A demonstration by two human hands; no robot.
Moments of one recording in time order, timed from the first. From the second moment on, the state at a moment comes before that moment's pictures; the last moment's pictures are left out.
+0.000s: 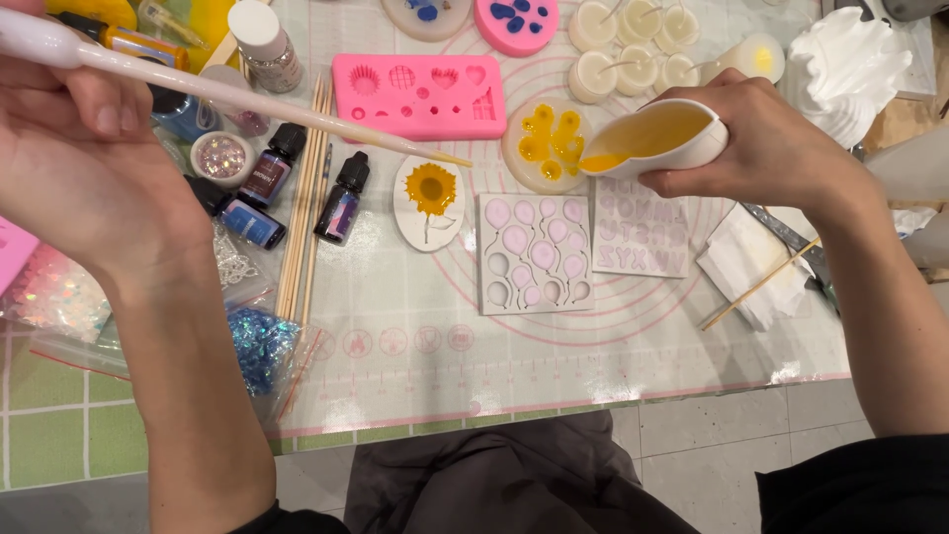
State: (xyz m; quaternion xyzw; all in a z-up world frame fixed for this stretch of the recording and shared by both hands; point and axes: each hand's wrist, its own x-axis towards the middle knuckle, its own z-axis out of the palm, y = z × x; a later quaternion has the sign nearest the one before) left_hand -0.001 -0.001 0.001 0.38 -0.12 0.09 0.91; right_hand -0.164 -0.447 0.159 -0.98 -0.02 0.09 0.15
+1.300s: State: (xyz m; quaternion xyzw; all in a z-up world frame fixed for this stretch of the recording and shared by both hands) left_hand -0.160 -0.184 0.163 0.27 -0.16 0.01 0.95; right_hand -0.369 -0.418 0.068 -0.82 0.05 -0.40 0.42
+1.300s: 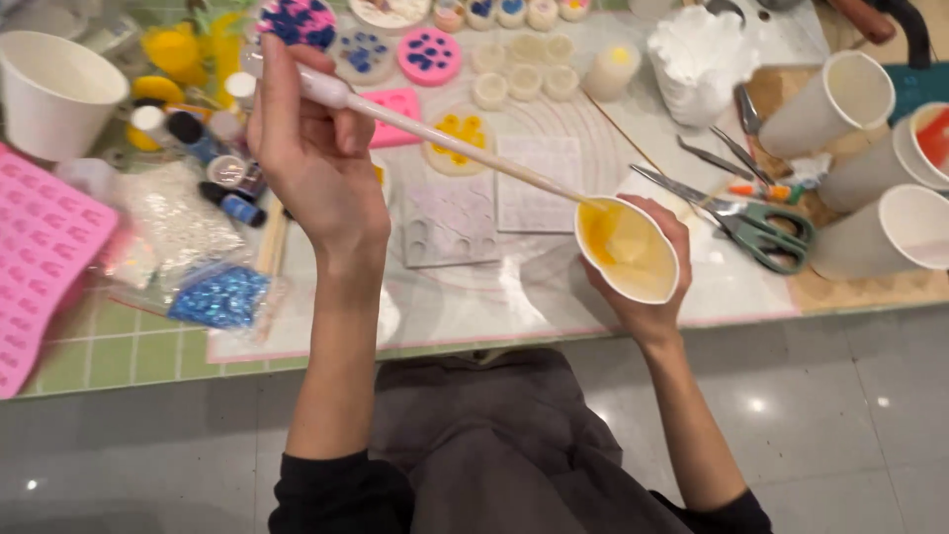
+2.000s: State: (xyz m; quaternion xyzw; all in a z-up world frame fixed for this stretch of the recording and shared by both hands) left_hand -0.232 -0.333 0.160 0.48 -0.33 -0.05 0.81; right_hand -0.381 -0.447 0.031 -0.81 0.14 -0.44 0.37
